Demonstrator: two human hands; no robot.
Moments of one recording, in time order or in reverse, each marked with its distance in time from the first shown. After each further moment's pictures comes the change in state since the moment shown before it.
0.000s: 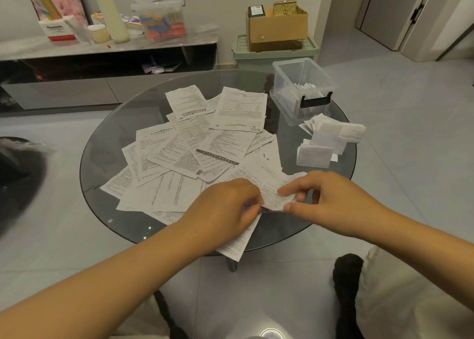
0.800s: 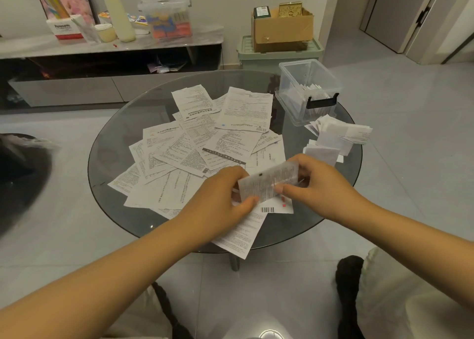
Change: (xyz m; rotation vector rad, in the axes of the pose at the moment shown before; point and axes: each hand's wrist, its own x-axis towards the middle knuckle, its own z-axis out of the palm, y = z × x) left_hand -0.004 -0.007 -0.010 -0.204 0.045 -0.235; right_hand 0.029 0.002 0.016 0.169 0.121 -0.106
